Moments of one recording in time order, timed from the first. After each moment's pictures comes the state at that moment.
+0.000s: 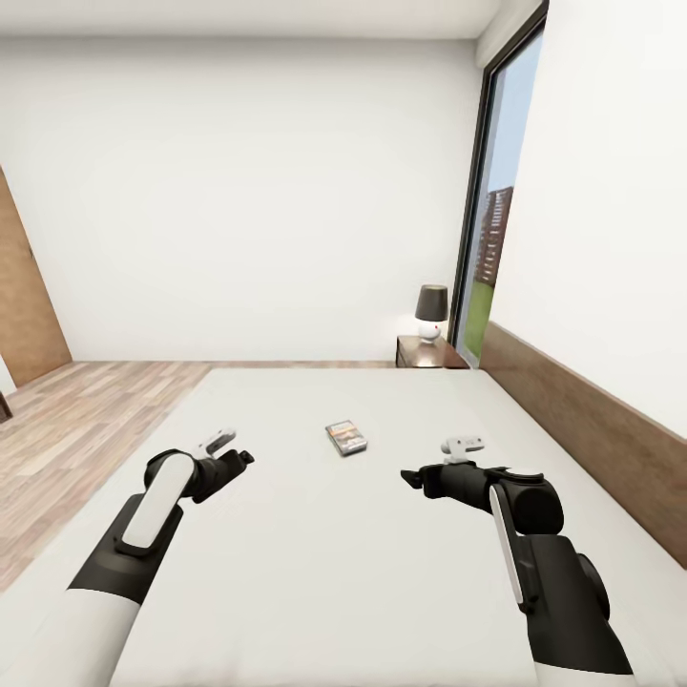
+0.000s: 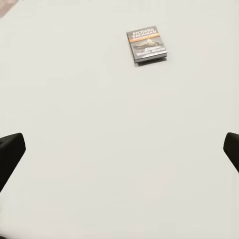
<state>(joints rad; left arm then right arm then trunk) -0.62 0.10 -0.11 -1.25 1.13 0.72 0.80 -0.45 0.09 -0.06 -1.61 0.28 1.04 0.52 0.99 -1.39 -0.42</state>
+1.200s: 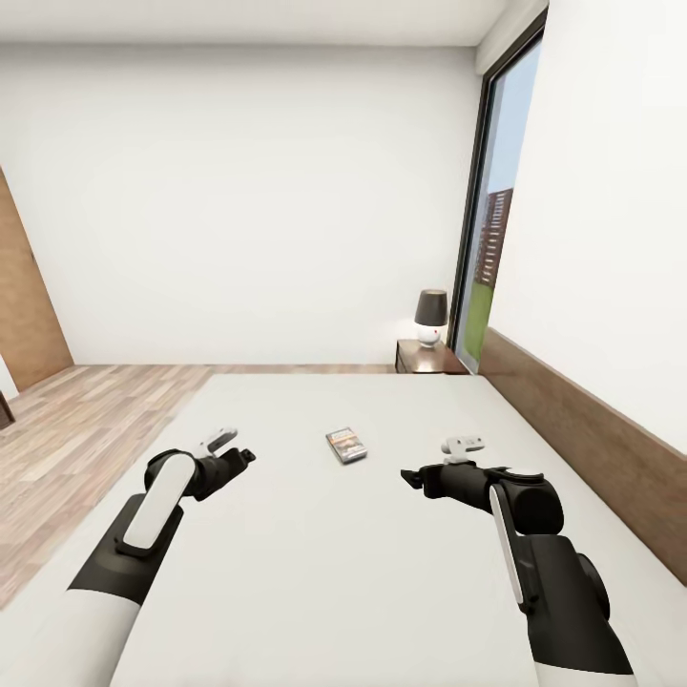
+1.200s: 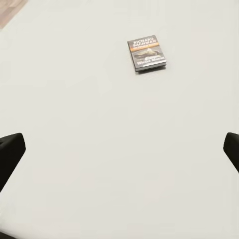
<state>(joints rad) -0.62 0.09 -0.11 -1.25 1.11 0.73 0.77 -0.45 0.09 -0.06 -1.61 0.28 1.04 0.52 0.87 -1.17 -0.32</state>
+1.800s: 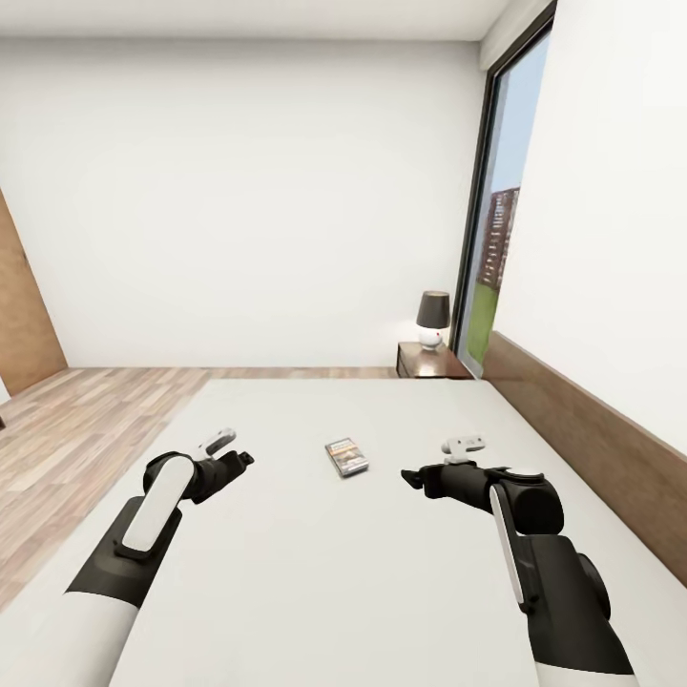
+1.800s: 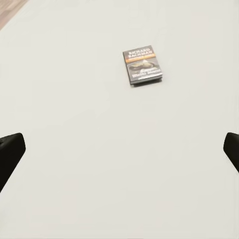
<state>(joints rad) -0.61 0.10 -0.11 -1.25 1.10 0.73 0.77 -0.45 0.09 -0.06 -1.61 0.28 1.04 0.52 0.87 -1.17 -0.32</state>
